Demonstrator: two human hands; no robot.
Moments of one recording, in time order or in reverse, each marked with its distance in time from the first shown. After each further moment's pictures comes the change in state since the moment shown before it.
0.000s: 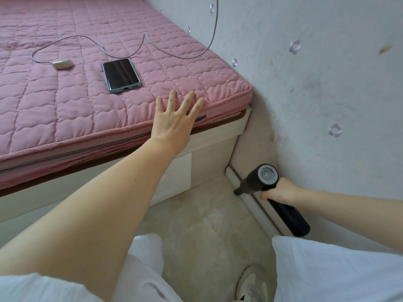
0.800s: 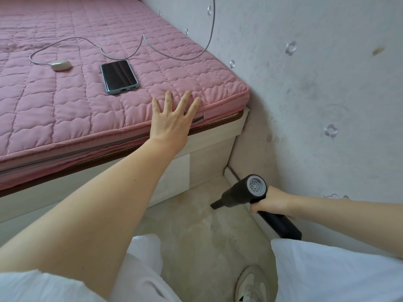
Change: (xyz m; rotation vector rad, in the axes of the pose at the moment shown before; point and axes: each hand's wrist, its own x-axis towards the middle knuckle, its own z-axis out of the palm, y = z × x) left_hand 0.002 0.002 0.001 0.003 -0.014 -0.047; right_hand -0.008 -0.001 0.016 -0.069 -0.251 -0.166
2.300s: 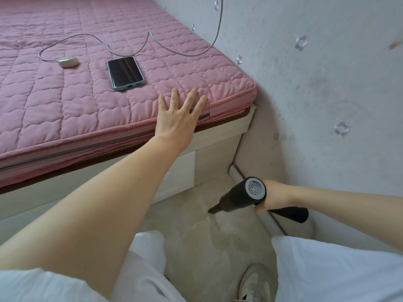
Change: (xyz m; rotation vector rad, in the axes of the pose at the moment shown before) left_hand -0.003 -0.001 -0.002 0.009 0.001 0.022; right_hand 0.005 -0.026 -0.006 -0.458 -0.086 -0.106
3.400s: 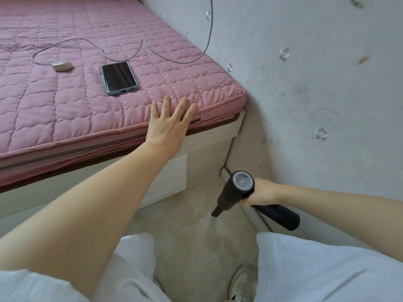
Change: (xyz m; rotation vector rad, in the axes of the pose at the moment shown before) left_hand -0.008 0.001 0.001 0.002 0.007 0.010; right_hand -0.005 0.001 -0.007 0.237 0.029 0.107
